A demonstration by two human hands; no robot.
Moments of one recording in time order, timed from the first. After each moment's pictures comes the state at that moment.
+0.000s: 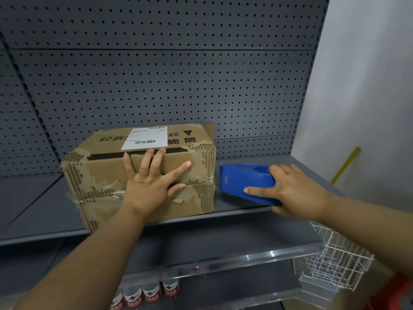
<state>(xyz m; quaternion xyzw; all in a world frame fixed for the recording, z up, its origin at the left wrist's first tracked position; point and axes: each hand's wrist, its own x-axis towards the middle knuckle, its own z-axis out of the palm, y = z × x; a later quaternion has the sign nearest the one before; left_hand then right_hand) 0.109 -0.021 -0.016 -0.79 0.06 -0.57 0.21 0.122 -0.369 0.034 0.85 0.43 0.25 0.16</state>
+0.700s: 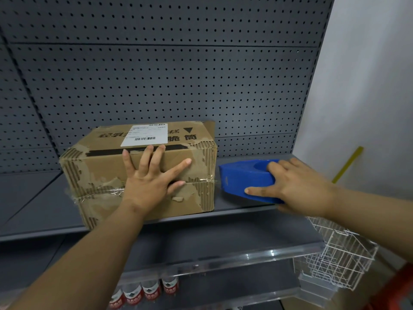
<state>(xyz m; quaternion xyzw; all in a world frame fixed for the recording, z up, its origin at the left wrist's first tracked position) 0.111 -0.020 -0.016 -0.79 0.06 -0.57 0.22 0.116 -0.368 0.057 0.82 0.45 0.26 0.22</state>
